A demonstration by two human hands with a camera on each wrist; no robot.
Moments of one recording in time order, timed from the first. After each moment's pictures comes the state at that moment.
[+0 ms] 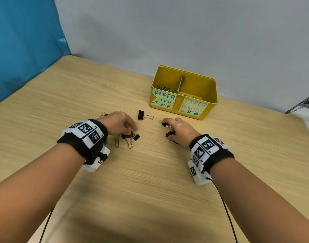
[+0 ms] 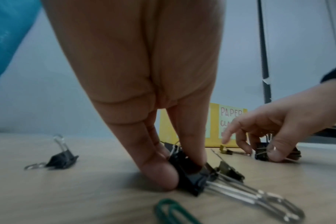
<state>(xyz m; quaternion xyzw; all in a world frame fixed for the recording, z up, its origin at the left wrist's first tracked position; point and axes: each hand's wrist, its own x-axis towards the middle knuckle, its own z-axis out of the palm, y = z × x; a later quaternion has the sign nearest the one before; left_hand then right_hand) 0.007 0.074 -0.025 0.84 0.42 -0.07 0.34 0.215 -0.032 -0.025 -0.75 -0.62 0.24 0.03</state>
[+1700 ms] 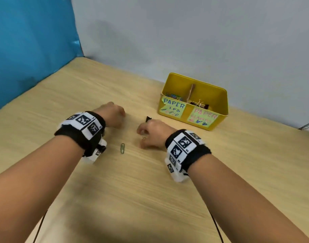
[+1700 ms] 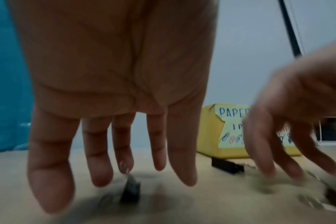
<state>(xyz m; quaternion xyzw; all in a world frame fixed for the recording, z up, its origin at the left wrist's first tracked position) -0.008 0.105 -0.004 0.80 0.55 -0.12 0.22 0.143 0.015 0.000 -0.65 -0.72 0.24 -0.04</state>
